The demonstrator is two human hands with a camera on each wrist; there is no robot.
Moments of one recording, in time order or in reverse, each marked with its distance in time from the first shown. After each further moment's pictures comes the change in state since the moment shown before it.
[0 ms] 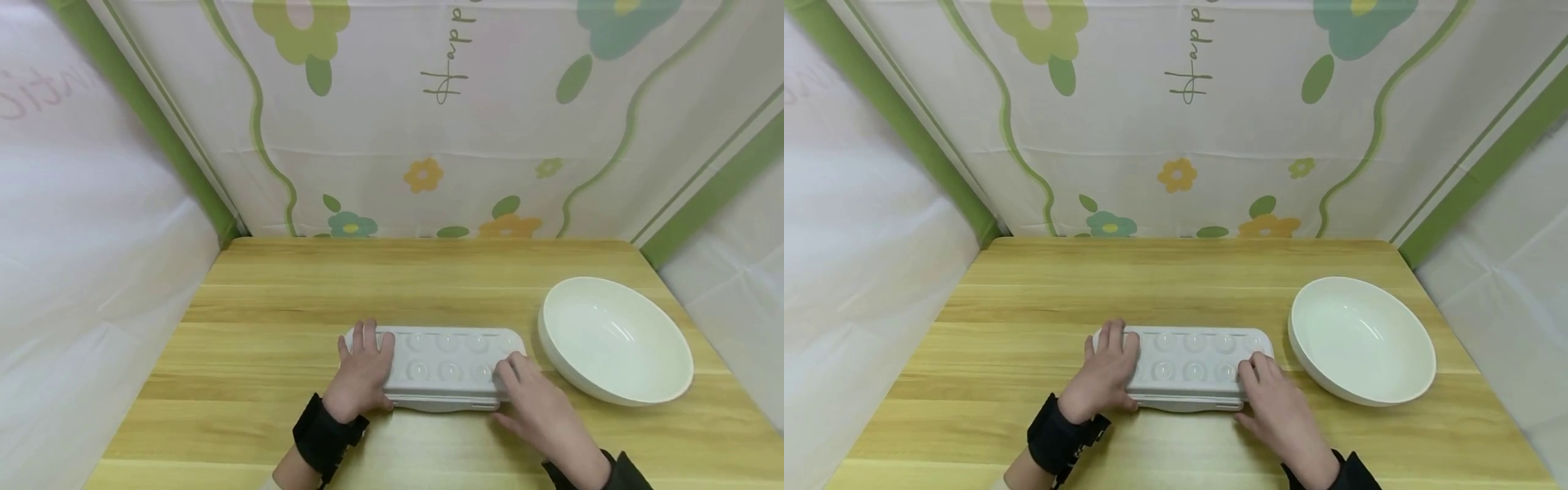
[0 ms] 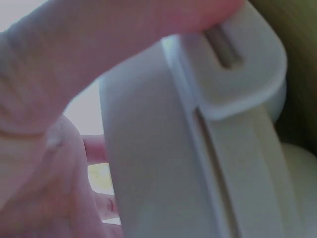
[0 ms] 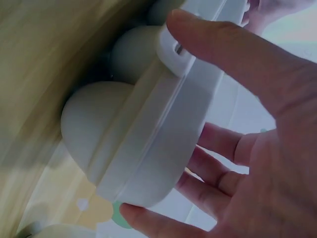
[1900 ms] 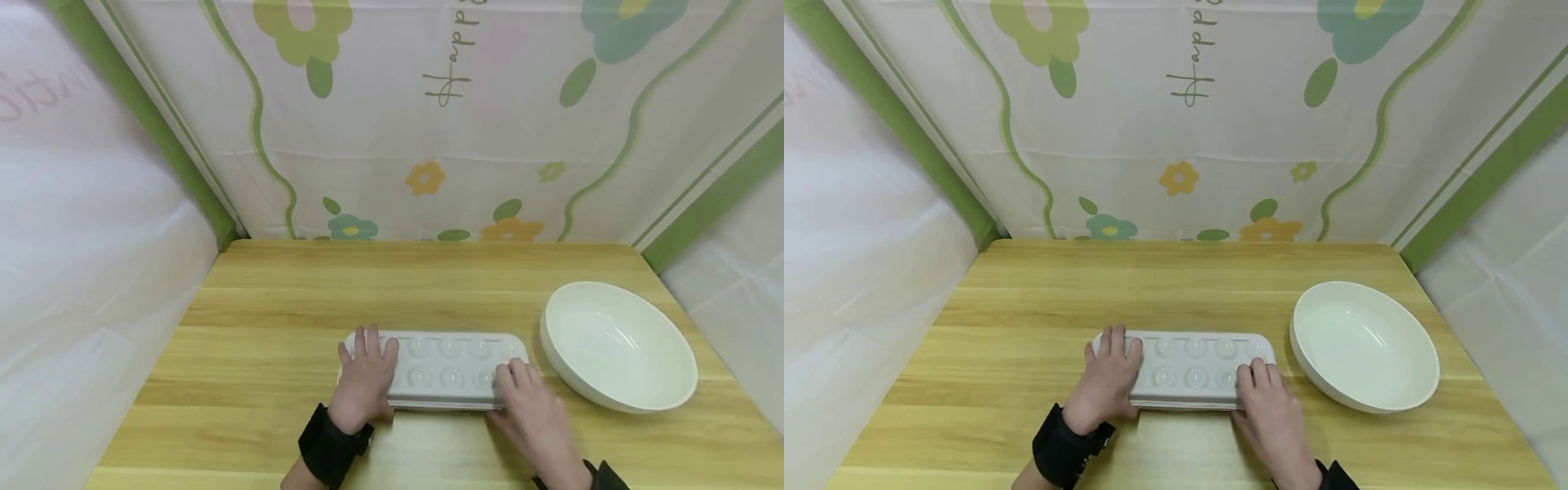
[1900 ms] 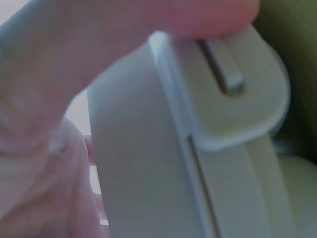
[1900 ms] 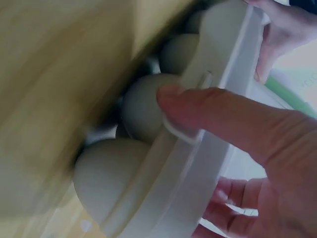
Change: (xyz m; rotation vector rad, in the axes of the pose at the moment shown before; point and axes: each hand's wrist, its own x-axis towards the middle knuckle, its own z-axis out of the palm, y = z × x) left_hand -0.002 0.005 0.004 0.162 0.096 0.018; right_hand 0.002 -0.014 0.013 -0.117 0.155 0.097
